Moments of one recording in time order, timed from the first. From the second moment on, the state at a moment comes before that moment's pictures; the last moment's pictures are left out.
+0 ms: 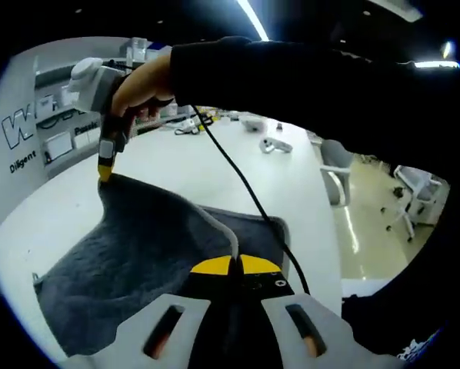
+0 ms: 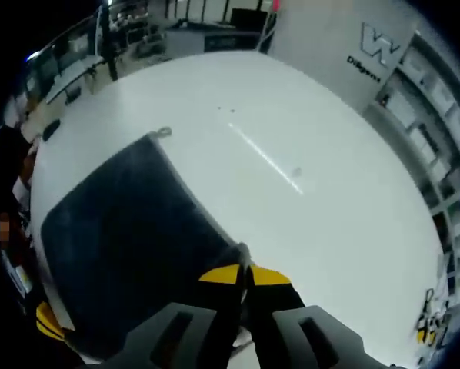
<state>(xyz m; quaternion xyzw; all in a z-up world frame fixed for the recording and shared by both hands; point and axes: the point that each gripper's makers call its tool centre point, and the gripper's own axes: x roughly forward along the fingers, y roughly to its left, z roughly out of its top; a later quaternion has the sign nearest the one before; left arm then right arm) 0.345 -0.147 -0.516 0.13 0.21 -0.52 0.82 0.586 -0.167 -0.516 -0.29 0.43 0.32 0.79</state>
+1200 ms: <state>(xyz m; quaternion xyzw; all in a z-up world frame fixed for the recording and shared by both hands) 0.346 -0.054 -0.482 0.06 0.16 -0.45 0.88 0.589 -0.077 -0.469 -0.36 0.43 0.34 0.76</state>
